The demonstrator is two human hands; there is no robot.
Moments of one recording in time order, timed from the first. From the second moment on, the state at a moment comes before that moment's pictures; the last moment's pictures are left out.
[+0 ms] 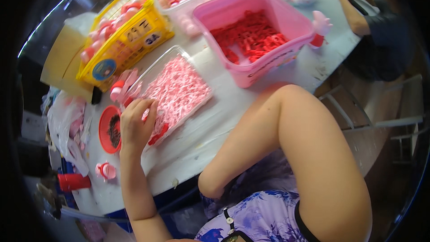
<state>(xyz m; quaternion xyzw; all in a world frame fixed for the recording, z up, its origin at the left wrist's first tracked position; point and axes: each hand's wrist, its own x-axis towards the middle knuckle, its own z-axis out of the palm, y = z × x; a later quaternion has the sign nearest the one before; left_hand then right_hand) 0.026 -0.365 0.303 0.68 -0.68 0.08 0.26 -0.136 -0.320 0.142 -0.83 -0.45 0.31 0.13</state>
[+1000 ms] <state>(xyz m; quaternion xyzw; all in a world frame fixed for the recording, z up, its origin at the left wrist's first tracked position) 0.110 -0.358 0.292 0.78 -0.47 0.14 0.39 -0.102 -0.488 0.295 -0.94 -0.11 -0.29 0.15</state>
